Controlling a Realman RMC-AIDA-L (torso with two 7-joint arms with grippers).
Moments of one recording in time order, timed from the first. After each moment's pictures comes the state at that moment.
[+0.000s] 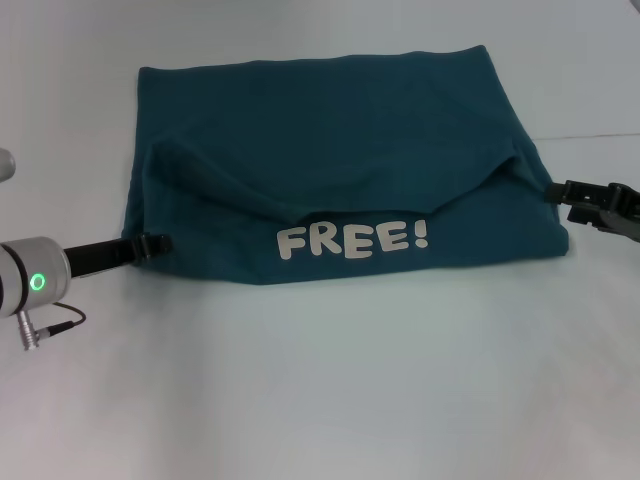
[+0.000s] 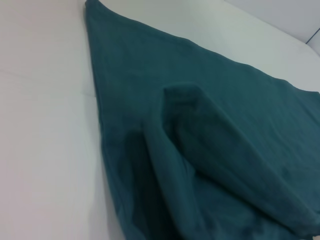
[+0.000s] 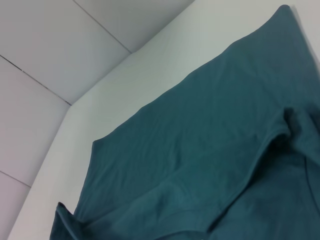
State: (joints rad) left arm -0.66 -2.13 0.82 0.64 2.18 0.78 -2.27; right arm 0.50 1.96 -0.61 -0.66 -1.98 -1.19 2.24
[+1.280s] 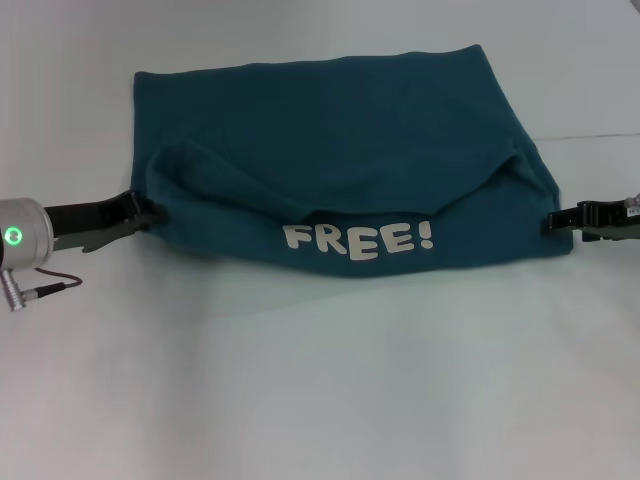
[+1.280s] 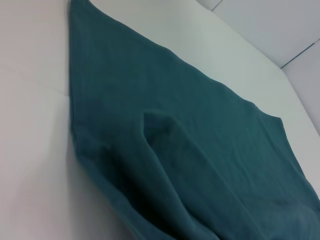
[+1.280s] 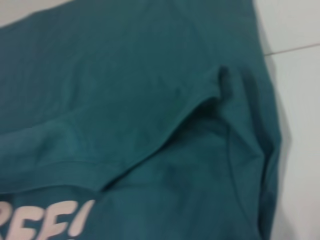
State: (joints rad) left arm -0.71 -2.07 0.77 0.66 2.17 0.96 -2.48; right arm 0.74 1.92 -0.67 -0.61 -2.57 -1.01 2.49
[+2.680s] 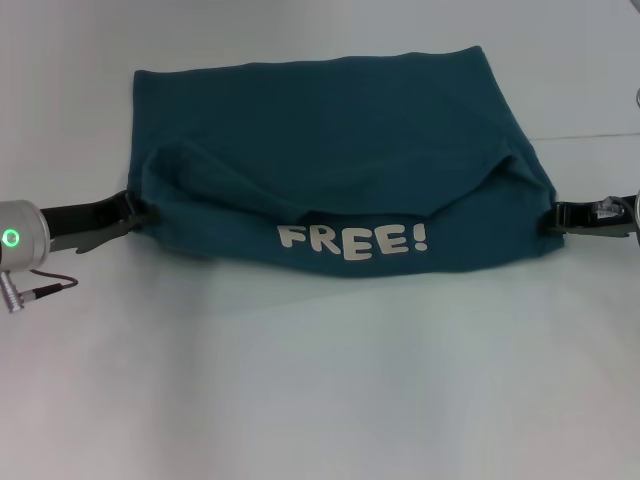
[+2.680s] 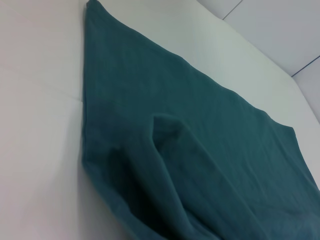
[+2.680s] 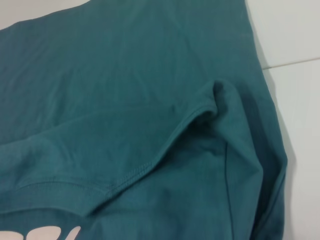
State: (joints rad) left arm -0.70 -2.07 0.77 0.65 2.17 0.93 -2.48; right arm 0.75 1.97 -0.72 -0.56 -2.54 -0.84 2.49
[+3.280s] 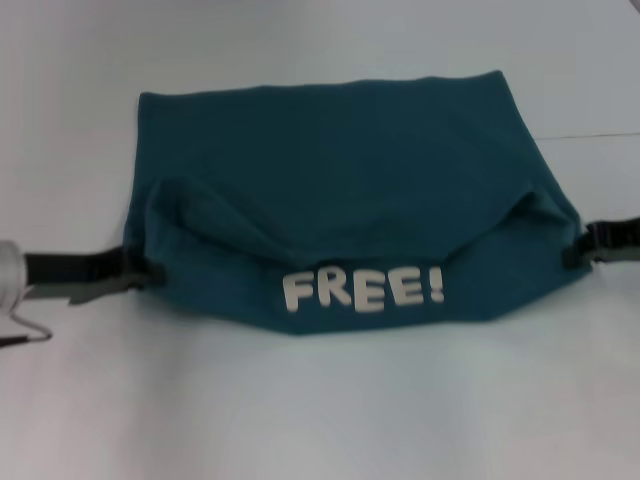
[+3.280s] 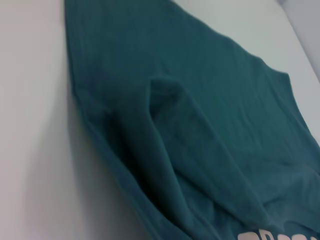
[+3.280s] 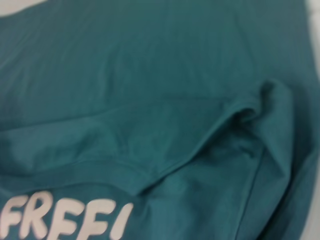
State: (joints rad) left arm -0.65 -2.05 0.76 0.75 2.28 1.23 -2.52; right arm 0.68 1.93 -0.71 -0.82 -2.55 -1.34 2.56
